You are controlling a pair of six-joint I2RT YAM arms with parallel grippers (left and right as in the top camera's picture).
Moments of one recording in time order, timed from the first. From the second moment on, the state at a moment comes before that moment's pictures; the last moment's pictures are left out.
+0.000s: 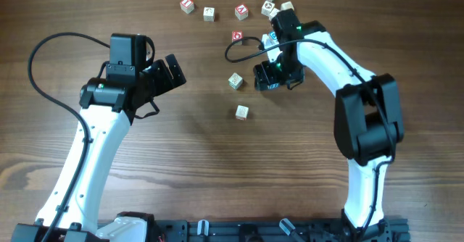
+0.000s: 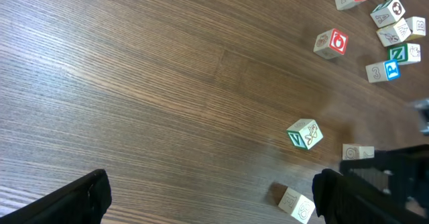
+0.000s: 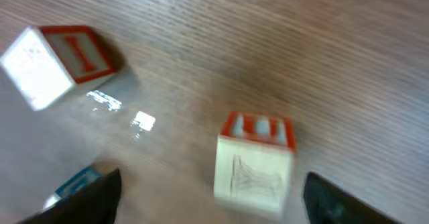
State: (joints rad) left arm -0.12 1.38 1.15 -0.76 0.04 -0.52; right arm 0.33 2.18 1.69 -0.99 -0.25 0.01
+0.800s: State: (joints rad) left arm -0.12 1.38 1.15 -0.76 0.04 -0.52; right arm 0.32 2.00 1.59 -0.96 -0.11 1.38
